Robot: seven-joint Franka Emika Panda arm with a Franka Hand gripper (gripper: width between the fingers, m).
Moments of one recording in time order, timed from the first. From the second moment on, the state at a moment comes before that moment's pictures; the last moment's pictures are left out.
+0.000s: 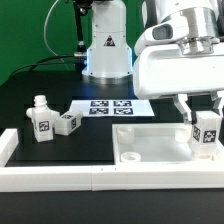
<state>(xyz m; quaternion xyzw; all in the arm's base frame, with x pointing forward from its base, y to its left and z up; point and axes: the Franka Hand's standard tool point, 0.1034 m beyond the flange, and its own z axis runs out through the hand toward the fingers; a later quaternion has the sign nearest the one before) 0.626 0.114 0.083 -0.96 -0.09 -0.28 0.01</state>
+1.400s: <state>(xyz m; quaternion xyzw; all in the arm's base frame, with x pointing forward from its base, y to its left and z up) 0.642 0.114 0.086 -1.00 -0.03 -0.03 0.06</state>
